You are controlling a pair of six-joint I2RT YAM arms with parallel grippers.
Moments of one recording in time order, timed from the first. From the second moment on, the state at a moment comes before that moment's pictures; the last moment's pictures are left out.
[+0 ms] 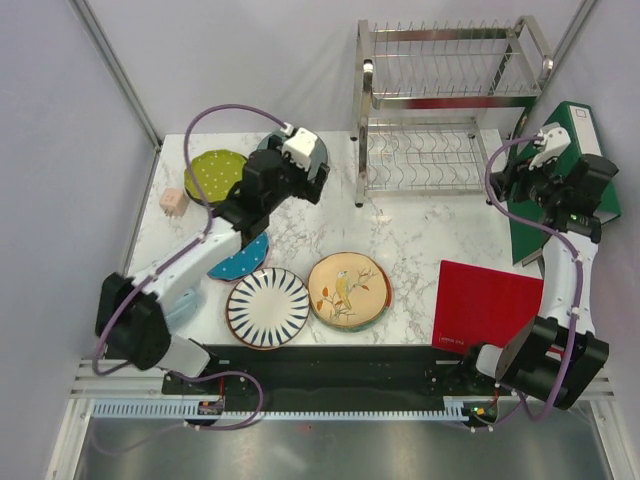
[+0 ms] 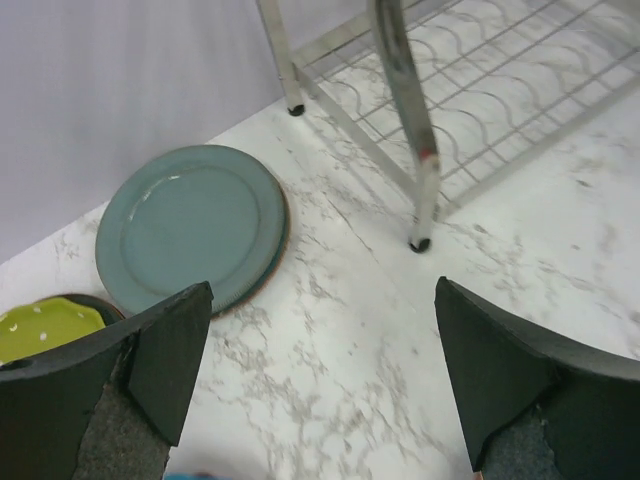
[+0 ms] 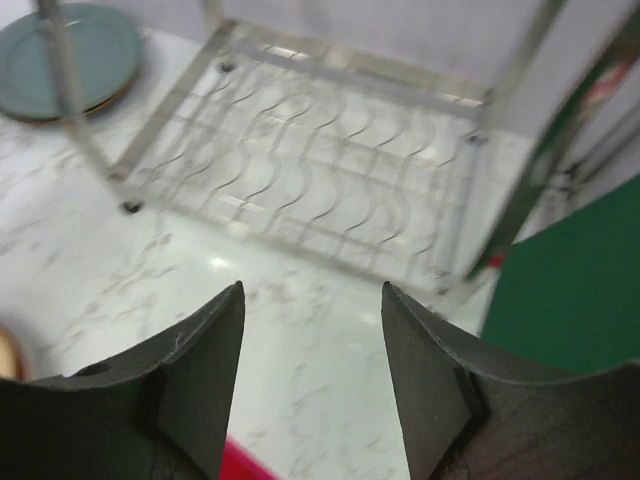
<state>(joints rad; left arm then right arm) -0.57 1.52 1.21 0.10 -0.07 0.17 -0.46 1.25 1.10 -0.14 -0.75 -0.27</state>
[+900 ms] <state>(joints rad) -0.41 1.45 0.84 -0.28 0.66 -0.17 0.09 1.43 0.80 -0.50 -0.94 0.01</state>
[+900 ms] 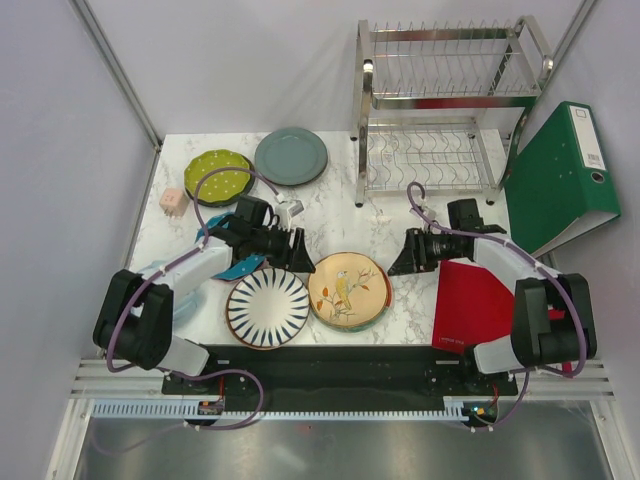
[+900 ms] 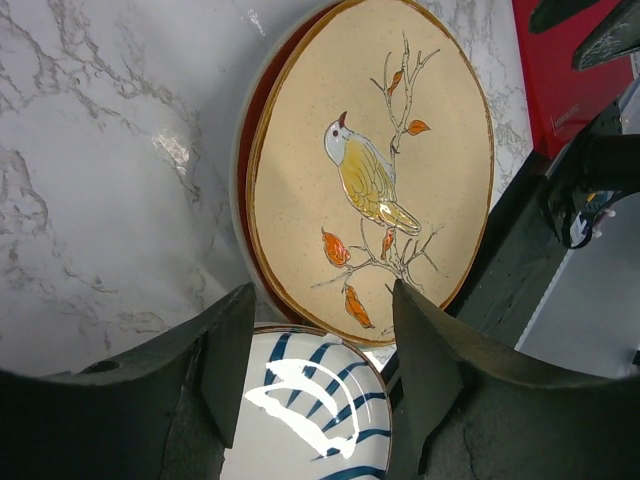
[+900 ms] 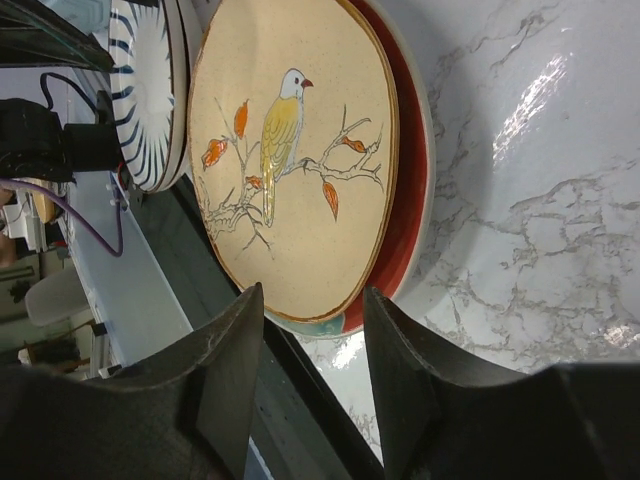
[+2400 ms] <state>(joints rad) -0.33 1.45 0.90 -0.26 0.63 -0.17 0.25 1.62 1.02 -0.53 -0.68 -0.13</state>
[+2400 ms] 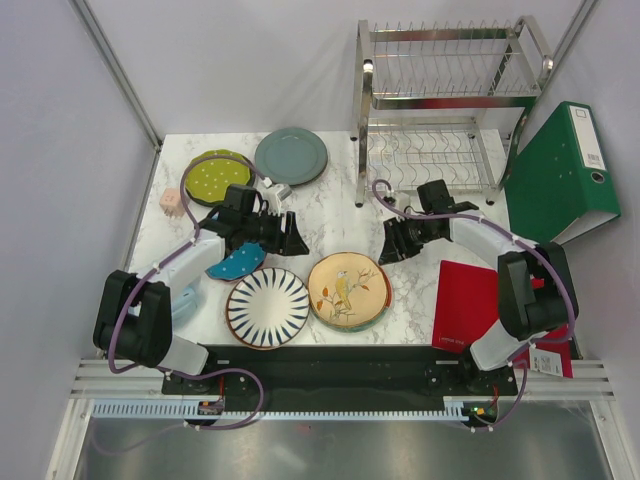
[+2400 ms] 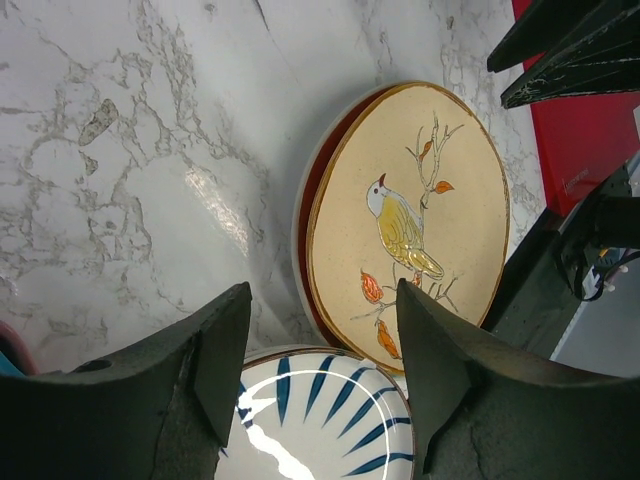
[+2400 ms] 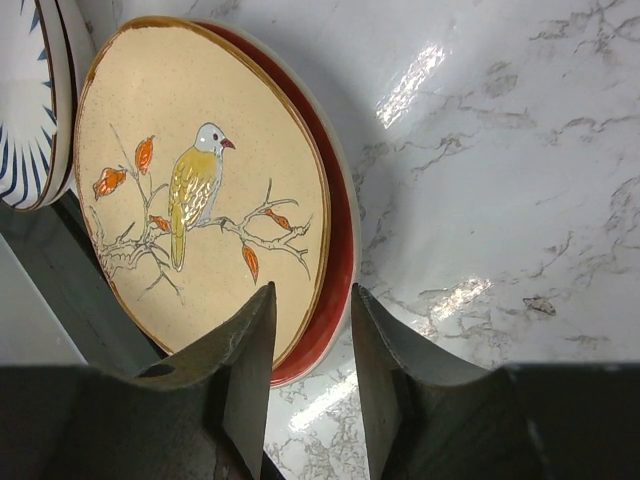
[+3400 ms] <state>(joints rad) -0.32 1.45 0.91 -0.25 0.63 -0.17 0.28 1.68 1.01 -0.63 -0.66 -0.22</state>
